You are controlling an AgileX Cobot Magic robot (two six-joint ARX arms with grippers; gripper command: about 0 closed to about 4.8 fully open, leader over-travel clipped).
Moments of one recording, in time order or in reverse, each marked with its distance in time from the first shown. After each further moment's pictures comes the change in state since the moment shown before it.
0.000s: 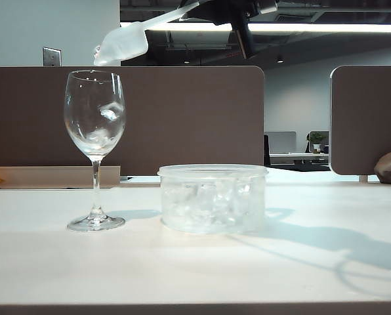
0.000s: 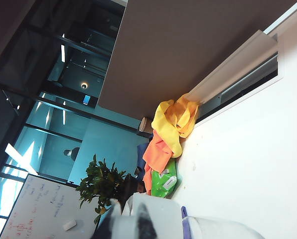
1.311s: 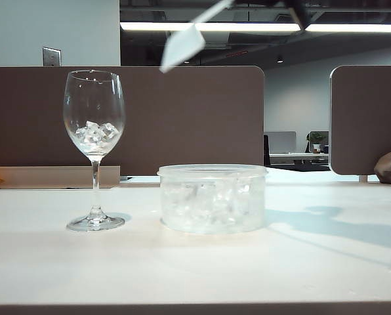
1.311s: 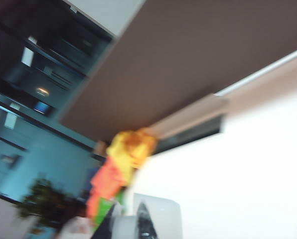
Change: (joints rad) left arm 0.000 0.000 0.000 0.000 0.000 0.000; right arm -0.145 -0.129 0.037 -0.223 -0.002 -0.267
